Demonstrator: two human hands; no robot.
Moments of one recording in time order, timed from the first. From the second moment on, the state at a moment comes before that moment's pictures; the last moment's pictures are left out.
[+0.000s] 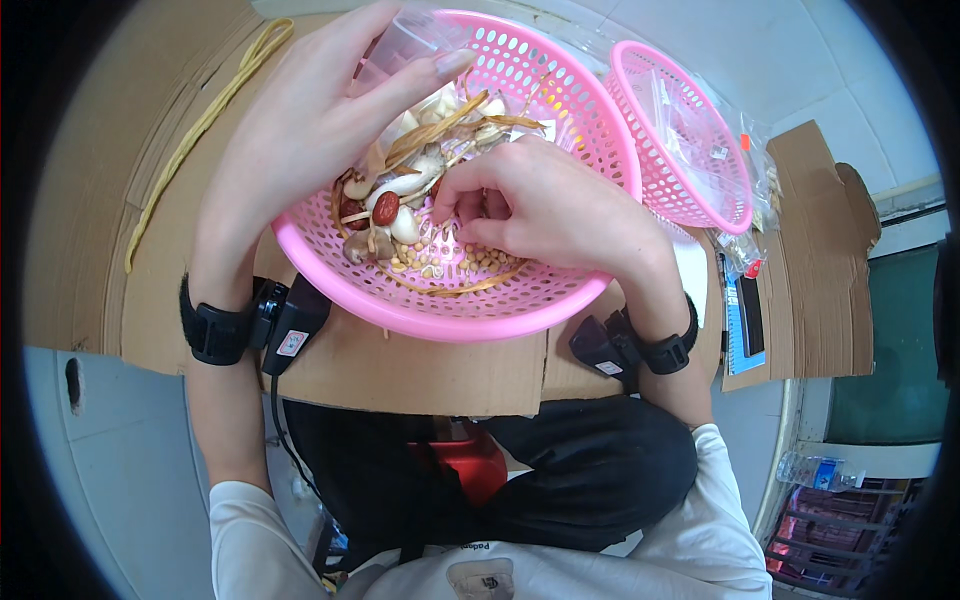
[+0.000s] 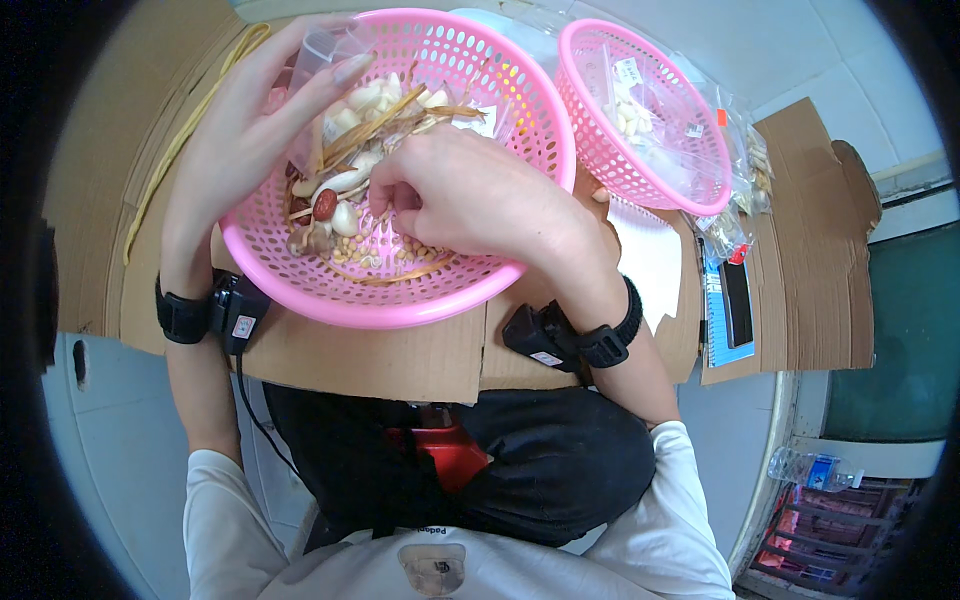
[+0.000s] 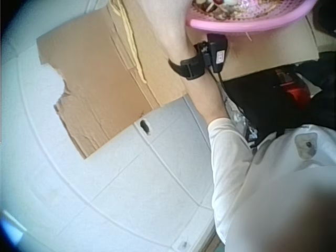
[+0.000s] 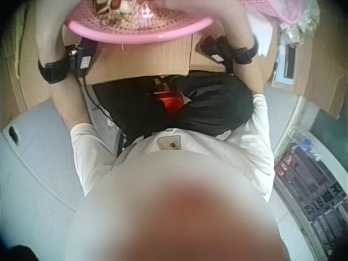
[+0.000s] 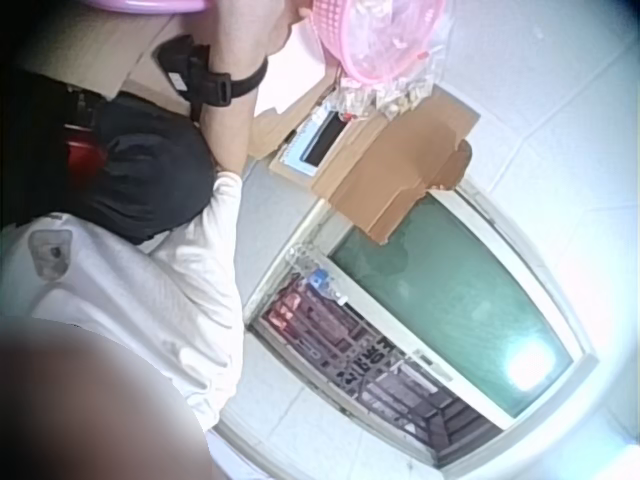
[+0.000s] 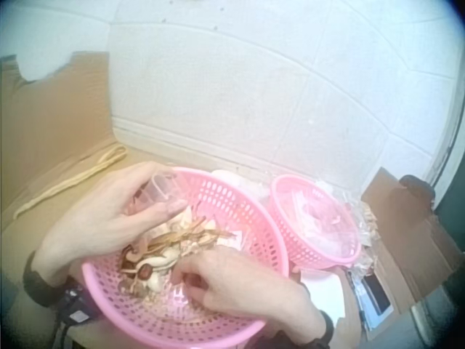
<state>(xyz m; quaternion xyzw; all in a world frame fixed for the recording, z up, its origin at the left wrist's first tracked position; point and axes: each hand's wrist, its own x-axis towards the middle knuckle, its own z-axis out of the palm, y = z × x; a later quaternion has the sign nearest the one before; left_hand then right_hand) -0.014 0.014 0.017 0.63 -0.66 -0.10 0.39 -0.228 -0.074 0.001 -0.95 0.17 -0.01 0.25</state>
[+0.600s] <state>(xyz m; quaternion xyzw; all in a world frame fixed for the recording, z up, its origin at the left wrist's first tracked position) -0.017 0.019 0.023 0.64 -0.65 -0.11 0.40 -0.226 -0.072 0.003 -0.95 0.18 0.01 0.24</state>
